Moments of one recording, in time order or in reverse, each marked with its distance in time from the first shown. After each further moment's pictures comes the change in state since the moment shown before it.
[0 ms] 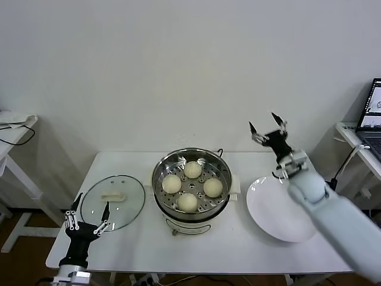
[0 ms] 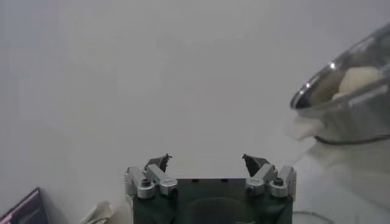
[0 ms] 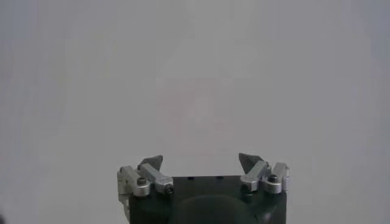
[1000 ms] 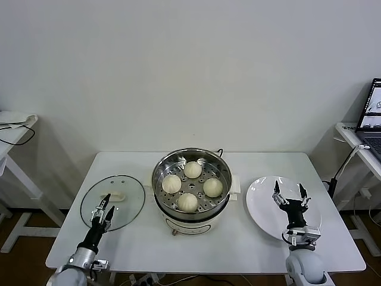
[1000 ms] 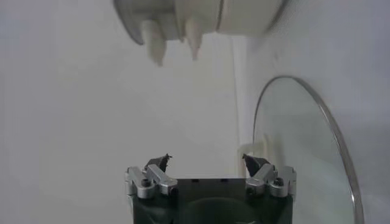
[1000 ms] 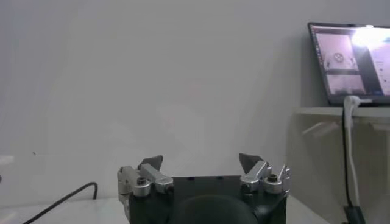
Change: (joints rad) left arm -0.337 0.005 0.040 0.530 0.873 -0.058 -0.126; right arm -0.542 0.328 0.427 0.070 -0.120 0.057 0.034
